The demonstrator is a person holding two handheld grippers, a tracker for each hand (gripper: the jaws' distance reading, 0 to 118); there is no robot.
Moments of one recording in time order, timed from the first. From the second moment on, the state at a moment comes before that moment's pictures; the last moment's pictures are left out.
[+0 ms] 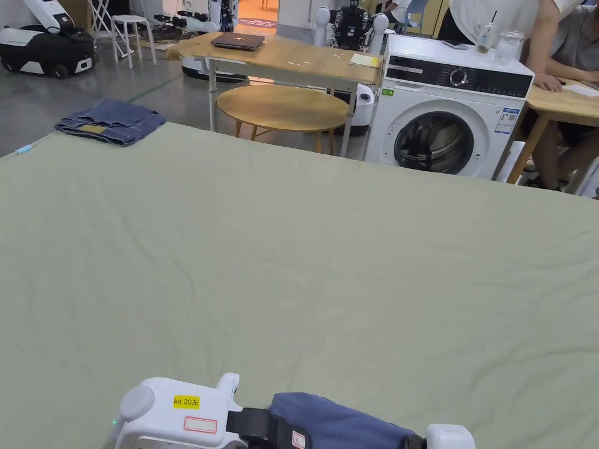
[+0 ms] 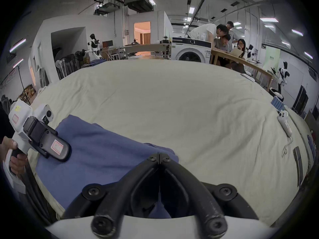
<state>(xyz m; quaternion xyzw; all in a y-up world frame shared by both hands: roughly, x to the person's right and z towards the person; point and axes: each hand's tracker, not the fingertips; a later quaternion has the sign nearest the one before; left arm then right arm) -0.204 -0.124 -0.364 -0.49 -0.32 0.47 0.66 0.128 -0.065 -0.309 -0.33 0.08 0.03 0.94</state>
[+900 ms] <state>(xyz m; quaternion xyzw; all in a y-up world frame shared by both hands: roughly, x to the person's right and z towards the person) -0.570 0.065 -0.328 -0.53 -0.05 0.32 0.78 0.071 0.025 -0.356 -0.20 0.13 0.04 0.97</state>
